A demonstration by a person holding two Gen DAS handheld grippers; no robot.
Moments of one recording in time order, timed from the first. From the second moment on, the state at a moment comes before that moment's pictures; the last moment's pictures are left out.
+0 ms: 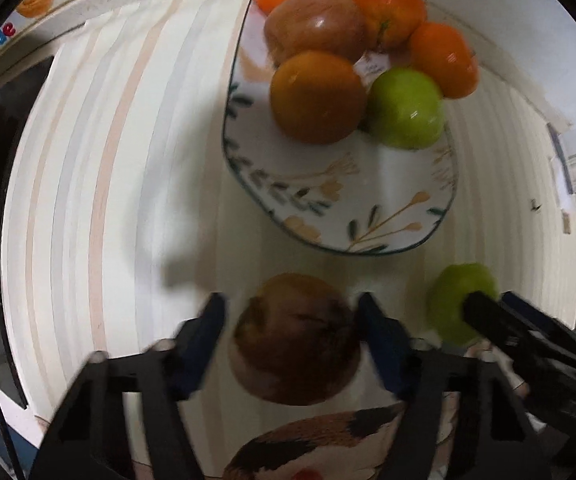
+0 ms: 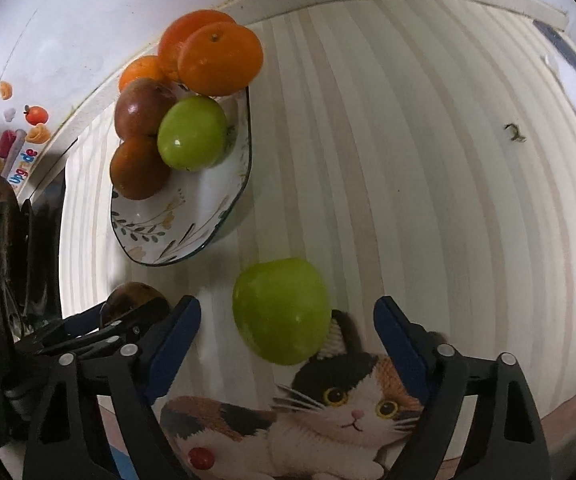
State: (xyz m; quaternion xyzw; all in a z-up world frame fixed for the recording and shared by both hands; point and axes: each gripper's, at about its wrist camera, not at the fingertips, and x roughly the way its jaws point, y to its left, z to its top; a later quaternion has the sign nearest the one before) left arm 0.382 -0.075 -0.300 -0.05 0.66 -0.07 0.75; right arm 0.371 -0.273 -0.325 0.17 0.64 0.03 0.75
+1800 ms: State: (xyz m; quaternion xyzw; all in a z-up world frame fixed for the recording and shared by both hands) left arm 0.347 -0.076 -0.304 -0.08 0.72 -0.13 0.67; right arm 0.354 -0.286 -0.314 0.21 0.61 0.05 0.76
